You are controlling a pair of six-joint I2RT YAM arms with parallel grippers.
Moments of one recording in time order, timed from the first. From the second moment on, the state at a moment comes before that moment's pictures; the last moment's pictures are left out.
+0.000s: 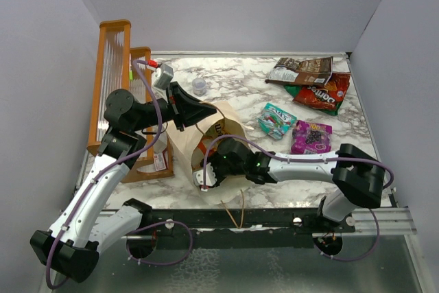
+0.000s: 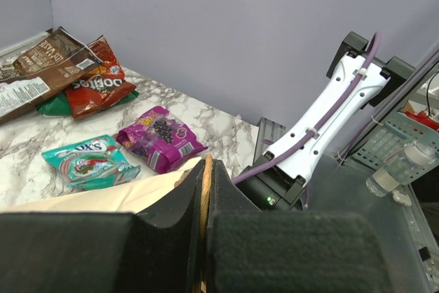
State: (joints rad) left arm -0.40 0.93 1.00 0.16 0.88 -0.56; right arm 1.15 1.61 0.87 0.14 -0.22 -1.00
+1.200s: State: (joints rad) left arm -0.40 0.92 1.00 0.06 0.85 -0.48; right arm 1.14 1.61 0.91 0.16 -0.15 -1.00
